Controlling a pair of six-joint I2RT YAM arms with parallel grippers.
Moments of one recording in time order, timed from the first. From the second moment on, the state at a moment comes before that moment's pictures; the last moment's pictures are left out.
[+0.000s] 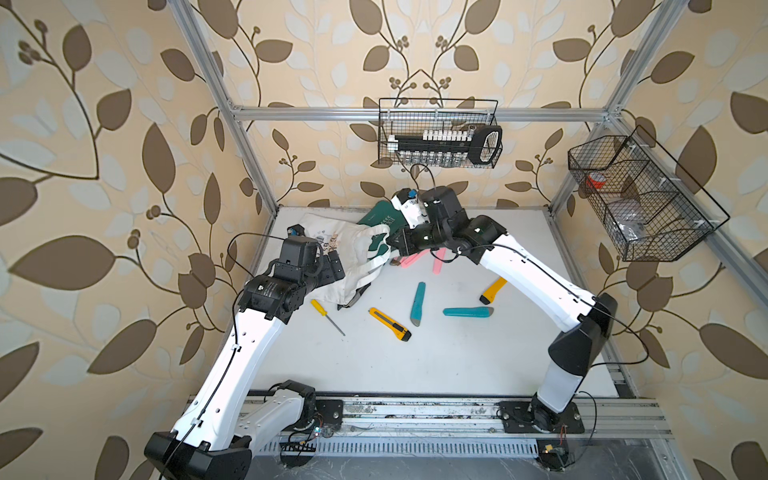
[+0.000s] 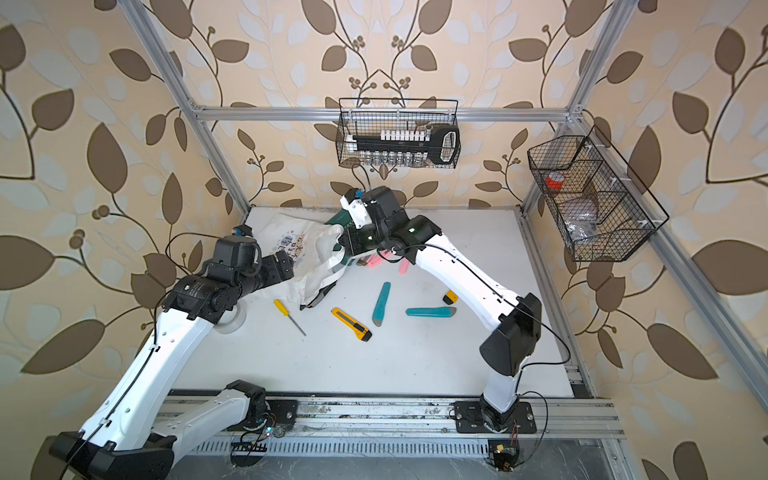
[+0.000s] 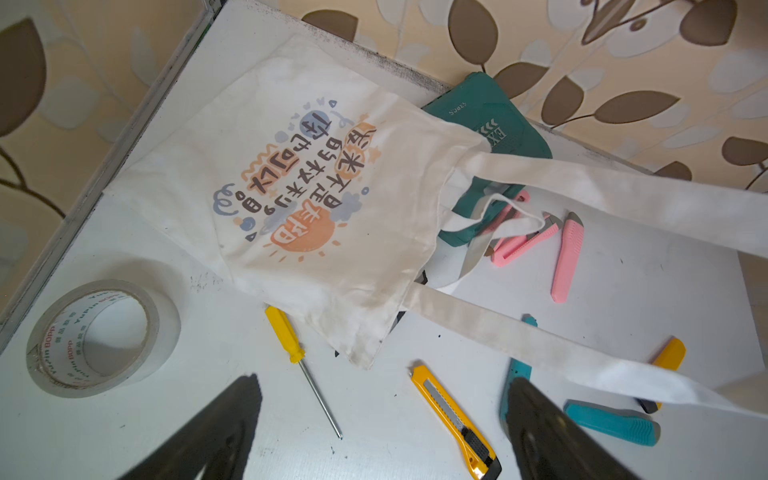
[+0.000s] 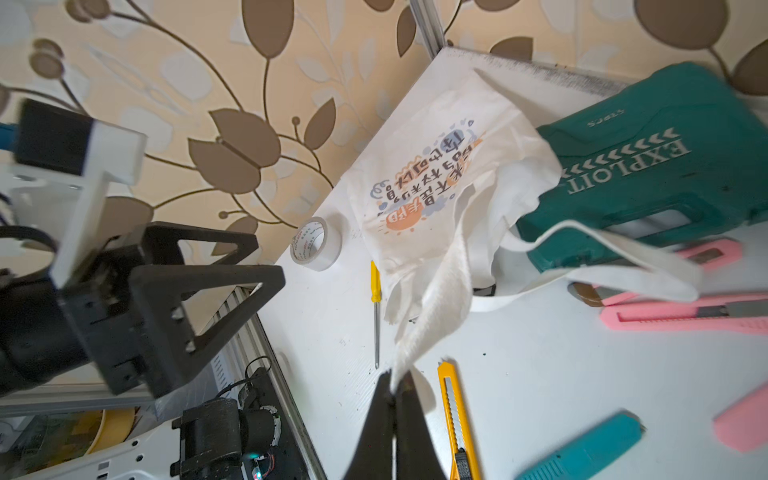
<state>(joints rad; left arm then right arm) -0.24 1.01 1.17 -0.90 -0.14 -0.53 0.71 1.74 1.87 -0.70 -0.28 0.38</state>
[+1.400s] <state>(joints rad) -0.24 0.94 1.09 -0.96 -0.14 -0.58 0.46 2.20 1.77 0.12 -0.86 0.82</state>
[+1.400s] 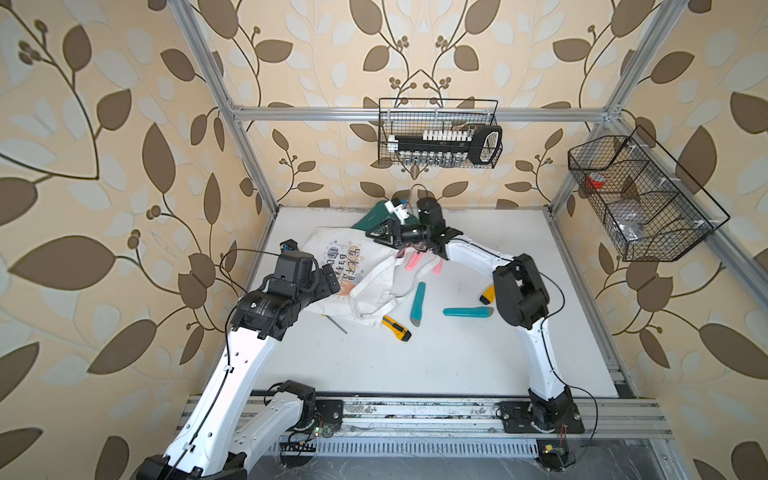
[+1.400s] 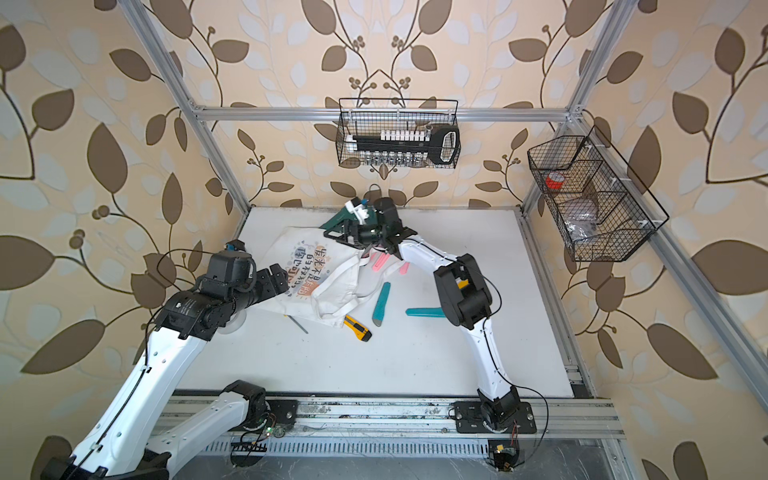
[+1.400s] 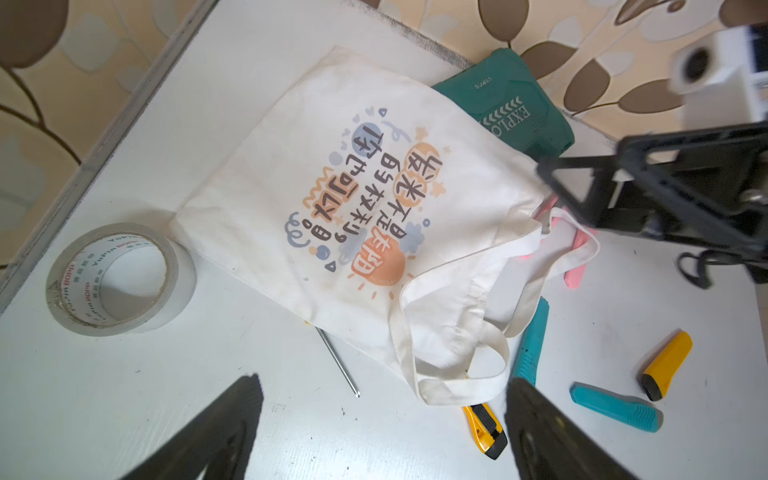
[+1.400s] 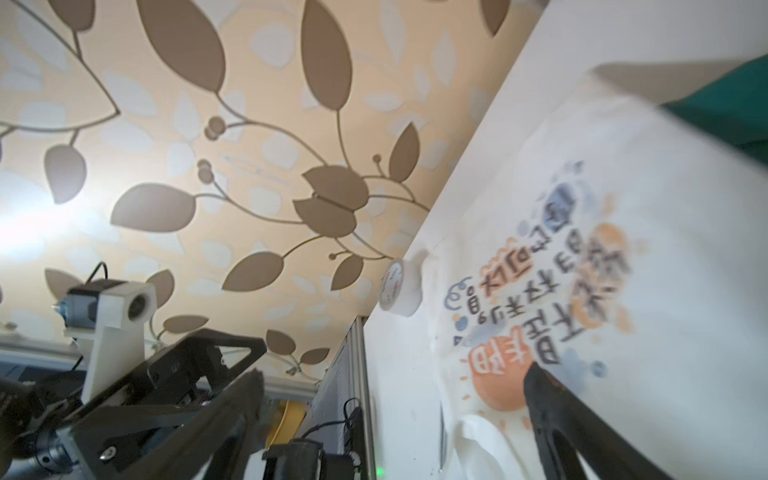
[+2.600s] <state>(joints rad) -0.58 1.96 1.62 -0.90 -0.24 -0.53 0.22 1.51 1.14 -0.29 -0.32 0.48</state>
